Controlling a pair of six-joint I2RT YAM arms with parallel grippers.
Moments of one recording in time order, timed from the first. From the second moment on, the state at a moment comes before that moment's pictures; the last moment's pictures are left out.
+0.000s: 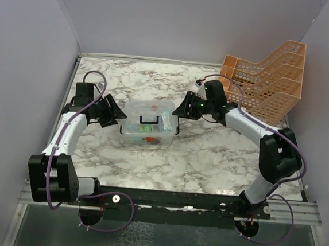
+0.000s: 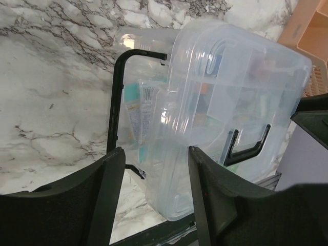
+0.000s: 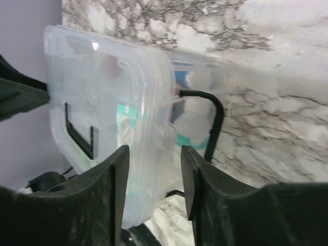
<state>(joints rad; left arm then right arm) 0.08 1.26 0.90 -0.57 0.52 -0.55 0.48 1.72 1.18 -0.13 -0.50 0.65</state>
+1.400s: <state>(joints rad) -0.52 1.33 1.11 -0.35 -0.05 -0.24 0.27 1.69 0.66 0.83 -0.67 1.18</state>
